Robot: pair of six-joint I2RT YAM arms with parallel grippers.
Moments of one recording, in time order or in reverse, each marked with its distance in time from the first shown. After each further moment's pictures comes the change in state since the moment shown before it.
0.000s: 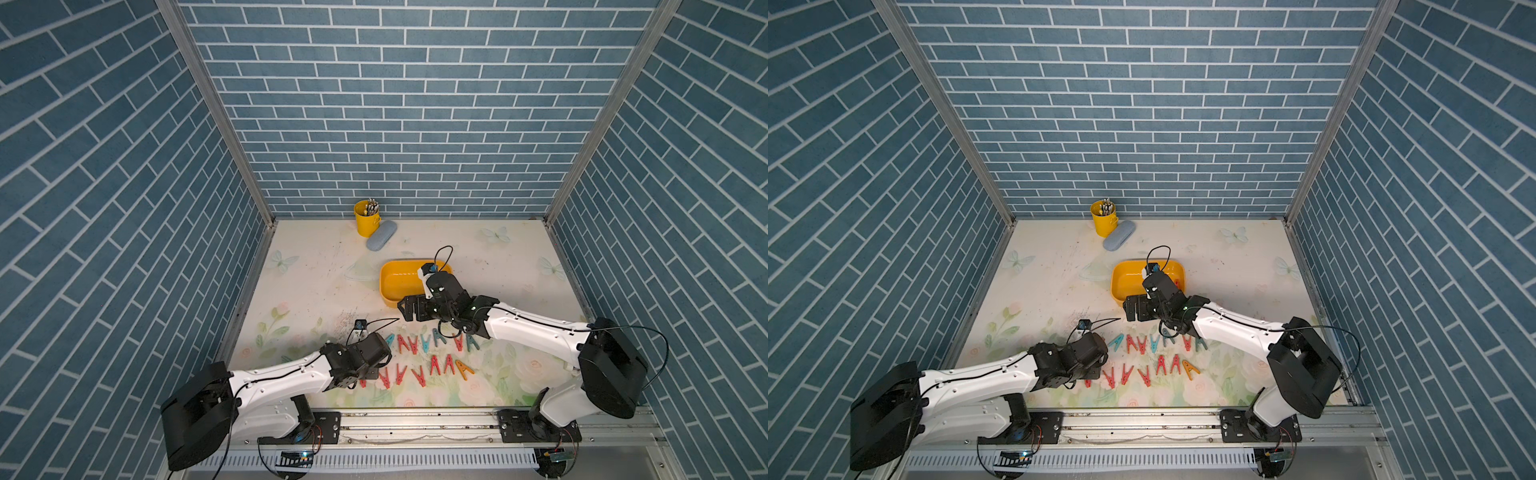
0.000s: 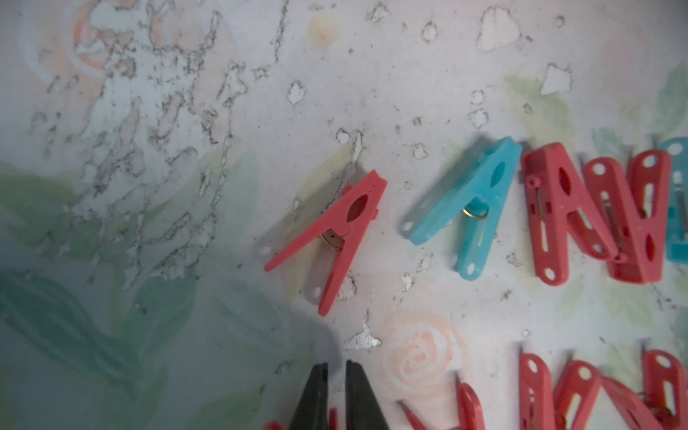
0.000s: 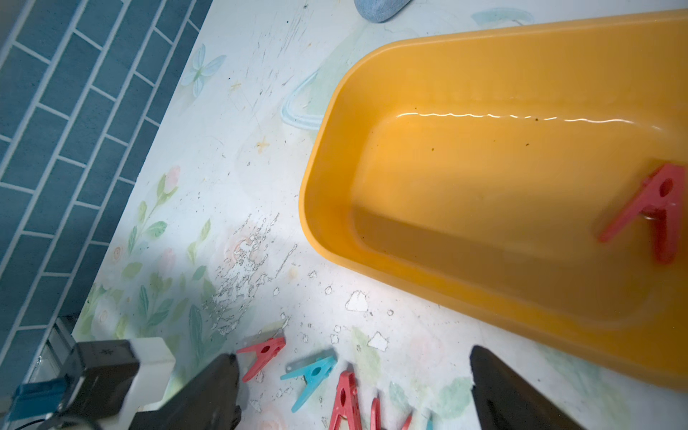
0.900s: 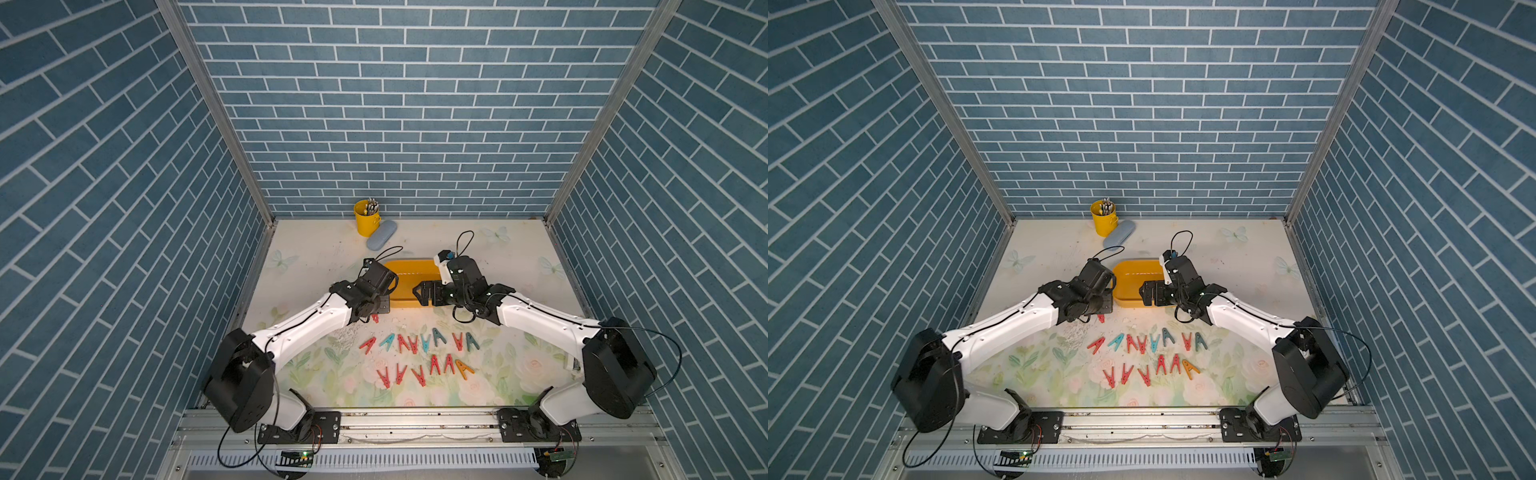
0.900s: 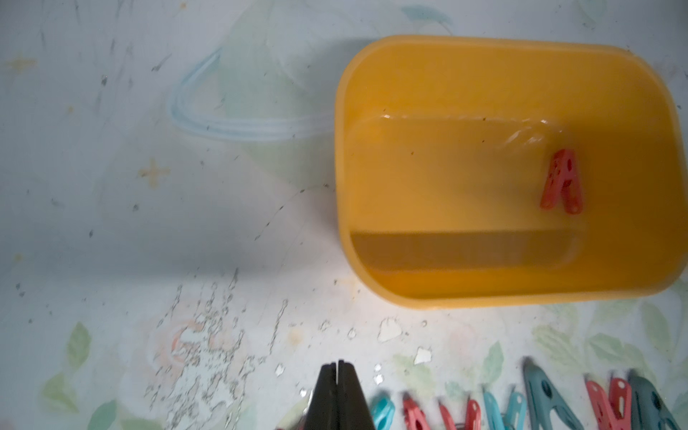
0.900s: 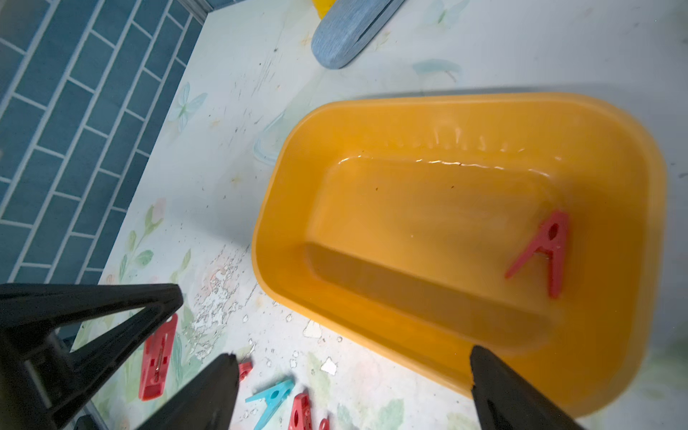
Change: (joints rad) left arm 0.325 0.239 0.491 -0.090 0.023 0.275; right arm -0.161 -0.004 0.000 0.003 -0.138 -0.095
